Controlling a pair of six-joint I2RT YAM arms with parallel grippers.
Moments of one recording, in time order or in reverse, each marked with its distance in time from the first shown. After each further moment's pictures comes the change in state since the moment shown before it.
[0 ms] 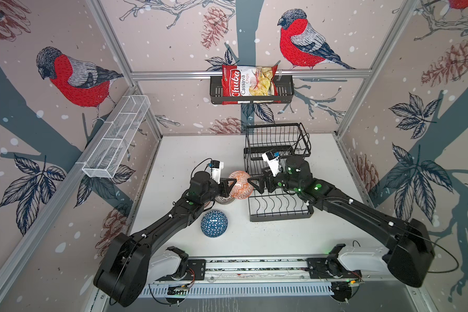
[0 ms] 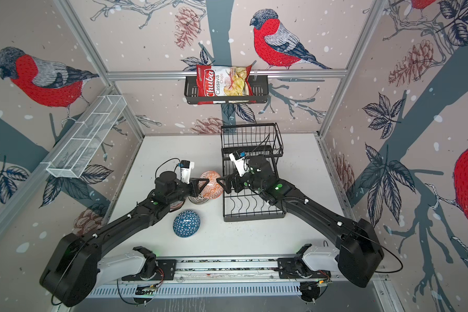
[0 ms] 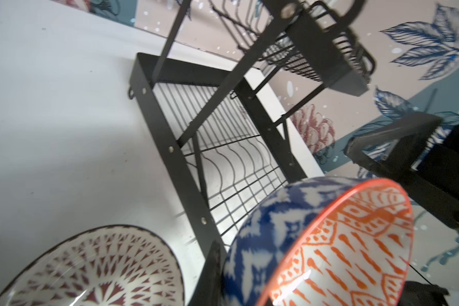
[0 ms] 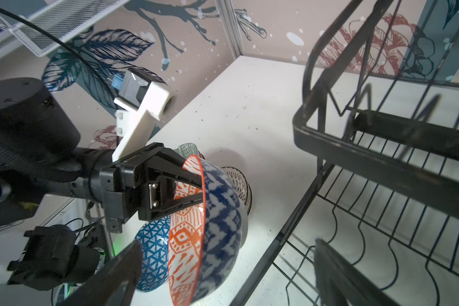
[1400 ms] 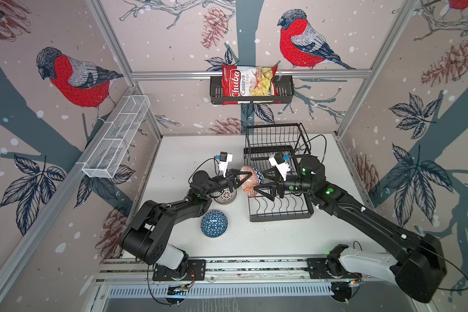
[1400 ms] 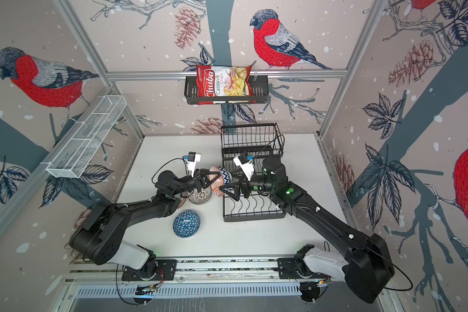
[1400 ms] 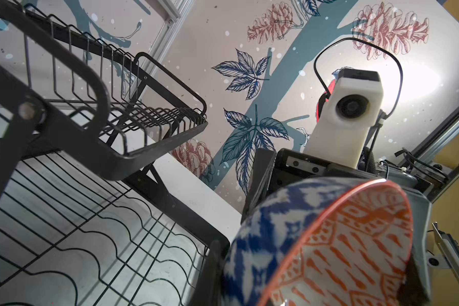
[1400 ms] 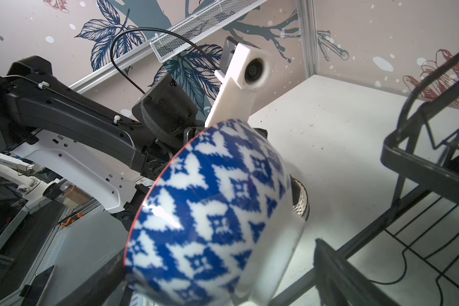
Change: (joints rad) left arm 0.000 0.329 0.023 0.904 0.454 -0.305; right arm -0.080 -0.095 -0.062 0.079 -0.365 -0.029
